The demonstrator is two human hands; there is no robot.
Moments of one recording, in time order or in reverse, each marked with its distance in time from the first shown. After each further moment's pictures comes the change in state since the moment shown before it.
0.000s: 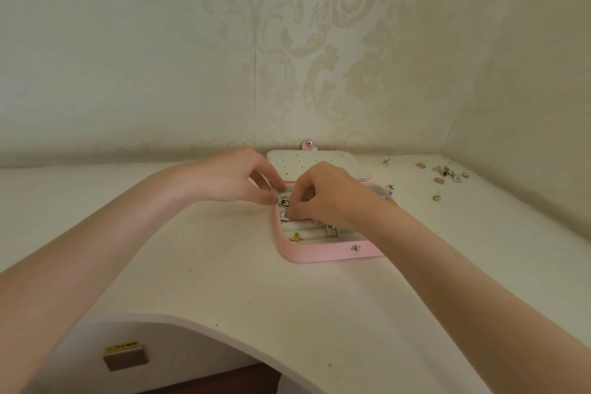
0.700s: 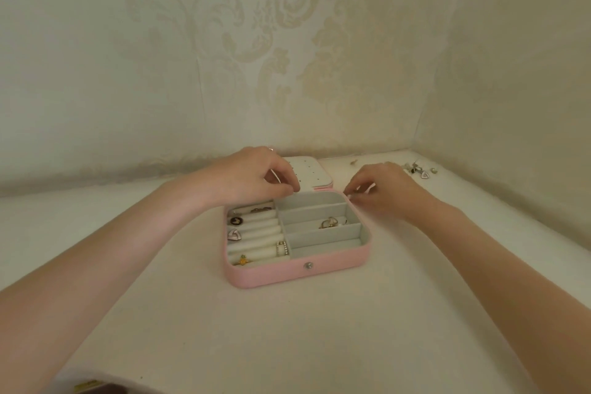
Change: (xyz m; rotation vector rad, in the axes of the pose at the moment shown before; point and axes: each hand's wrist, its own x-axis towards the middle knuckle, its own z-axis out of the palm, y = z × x) left_hand 0.051 0.055 0.025 0.119 0.040 0.097; right_hand 0.001 0.141 -0.057 -0.166 0.239 0.040
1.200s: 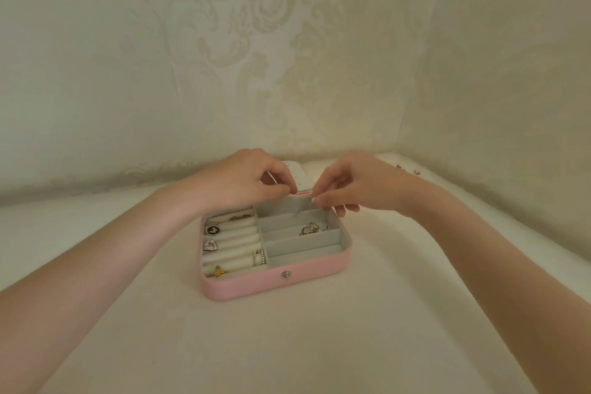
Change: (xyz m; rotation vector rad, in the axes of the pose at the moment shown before) left_hand 0.020 0.010 0.009 -0.037 0.028 0.075; right_hand -0.017 -0.043 -0.038 0.340 -0.266 -0.049
